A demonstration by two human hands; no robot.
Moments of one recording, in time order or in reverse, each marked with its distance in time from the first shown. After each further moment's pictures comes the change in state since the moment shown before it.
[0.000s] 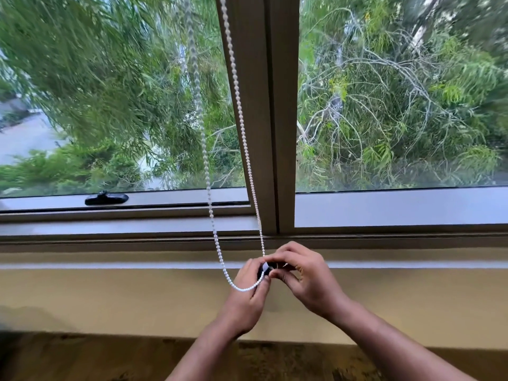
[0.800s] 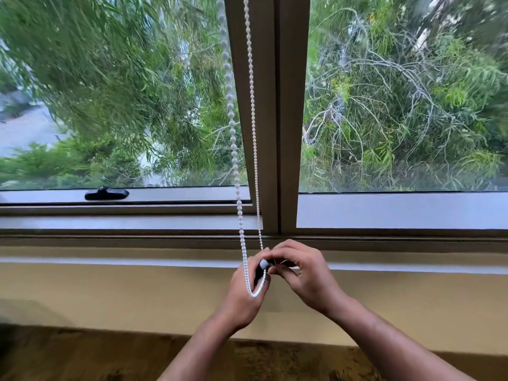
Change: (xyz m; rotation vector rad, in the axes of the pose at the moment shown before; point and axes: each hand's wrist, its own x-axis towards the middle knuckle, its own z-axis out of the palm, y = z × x) left_hand 0.007 0.000 -0.005 -0.100 0.008 -0.065; right_hand 0.011 0.005 0.005 0.046 0.015 0.009
